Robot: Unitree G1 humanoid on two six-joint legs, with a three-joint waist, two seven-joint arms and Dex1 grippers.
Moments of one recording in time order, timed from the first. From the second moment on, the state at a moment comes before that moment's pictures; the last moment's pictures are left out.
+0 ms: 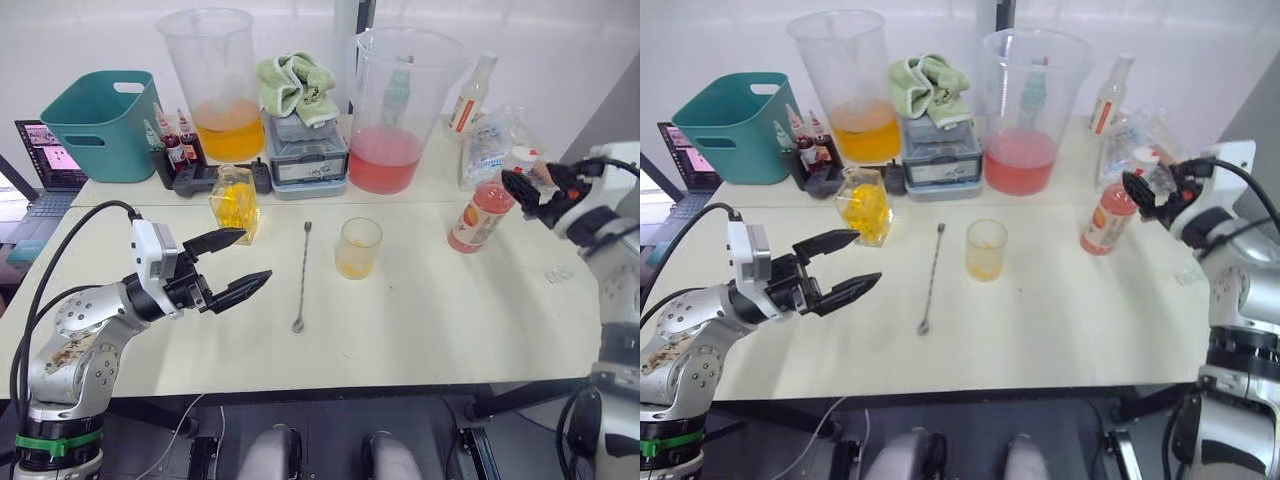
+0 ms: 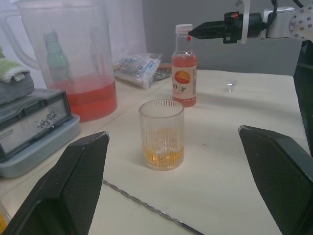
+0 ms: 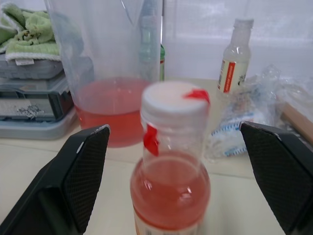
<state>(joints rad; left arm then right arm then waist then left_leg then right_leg) -0.18 0.64 0.26 -0.35 -0.67 0.35 -0.95 -0.67 -0.71 -0.36 0.29 0.44 0.41 0.54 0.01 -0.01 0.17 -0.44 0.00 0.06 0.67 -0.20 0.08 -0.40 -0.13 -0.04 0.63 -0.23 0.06</state>
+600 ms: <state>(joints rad) -0.14 0.64 0.26 -0.36 -0.67 0.33 -0.93 -0.77 -0.67 -0.29 0.50 0.34 0.29 0.52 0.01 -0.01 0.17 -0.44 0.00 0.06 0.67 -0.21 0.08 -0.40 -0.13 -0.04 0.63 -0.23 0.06</state>
